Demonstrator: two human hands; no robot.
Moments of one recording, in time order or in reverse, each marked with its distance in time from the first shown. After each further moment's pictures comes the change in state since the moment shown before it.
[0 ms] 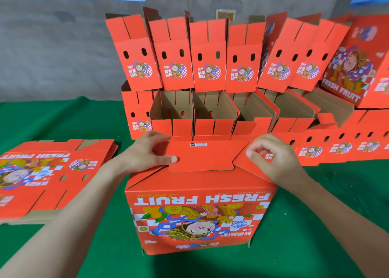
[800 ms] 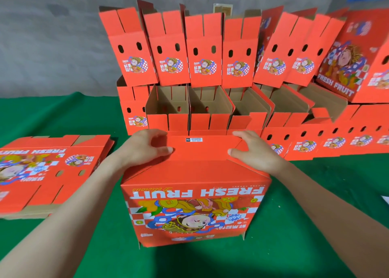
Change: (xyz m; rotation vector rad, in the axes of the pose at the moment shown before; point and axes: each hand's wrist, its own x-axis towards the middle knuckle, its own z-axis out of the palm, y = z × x) left_hand 0.001 0.013 0.009 0.044 0.113 -0.121; right_hand 0.024 0.011 0.020 -0.163 -0.334 0.380
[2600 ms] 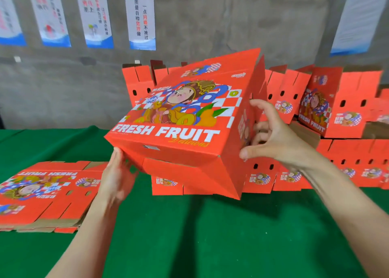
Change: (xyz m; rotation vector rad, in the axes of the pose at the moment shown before) left_hand -0.067 0.028 -0.004 -1.456 0.488 -0.193; right_hand -0.103 -0.052 -0.130 0.542 0.101 -0.376
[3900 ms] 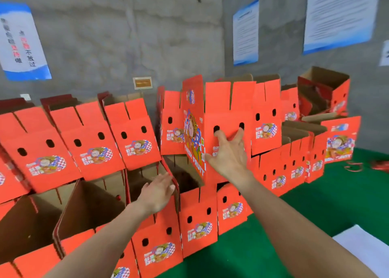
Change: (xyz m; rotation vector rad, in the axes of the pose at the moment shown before) left_hand 0.164 -0.214 0.316 1.726 -0.926 0.507; right_hand 0.152 0.219 -0.167 -0.873 0.711 0.353
